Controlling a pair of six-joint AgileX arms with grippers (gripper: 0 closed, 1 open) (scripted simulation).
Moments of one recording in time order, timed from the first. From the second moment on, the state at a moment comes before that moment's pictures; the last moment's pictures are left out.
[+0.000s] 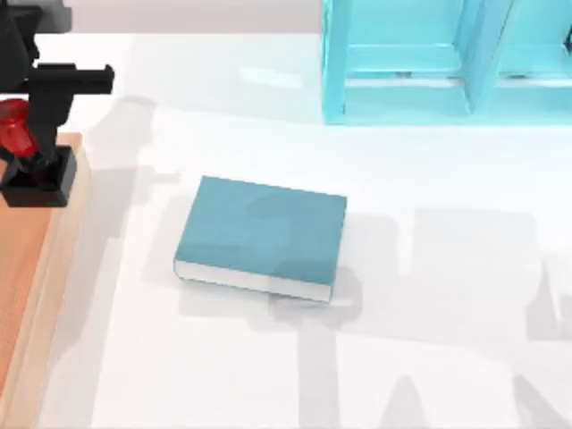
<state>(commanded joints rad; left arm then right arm) -0.17 1.84 1.82 -1.55 0.00 -0.15 0.00 0.00 0.00 0.00 0.00 0.00</state>
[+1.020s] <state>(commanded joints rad) -0.60 2.28 2.12 -1.41 0.00 -0.57 0.00 0.00 0.00 0.00 0.00 0.00</state>
